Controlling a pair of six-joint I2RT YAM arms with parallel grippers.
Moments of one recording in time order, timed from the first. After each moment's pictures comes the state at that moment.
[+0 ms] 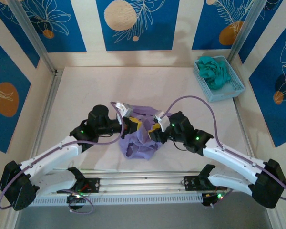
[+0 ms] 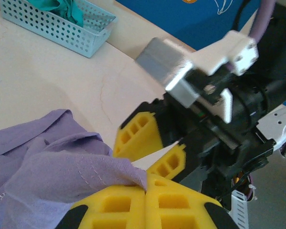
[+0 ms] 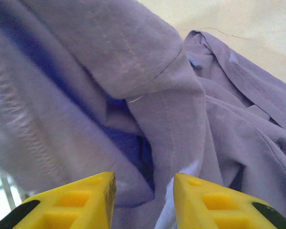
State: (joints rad) left arm -0.72 1.06 0.74 0.01 0.55 -0.25; right arm 0.79 1.01 0.65 -0.22 -0.17 0.11
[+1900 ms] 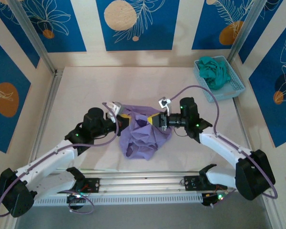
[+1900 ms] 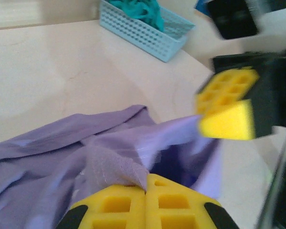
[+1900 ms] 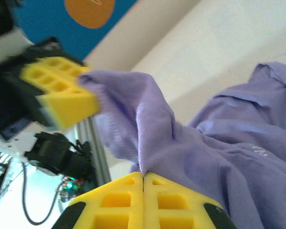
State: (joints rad) left arm -0.67 0.98 0.68 -0.05 0.25 -0.23; right arm 0.47 1.16 0.66 0.12 -0.83 0.41
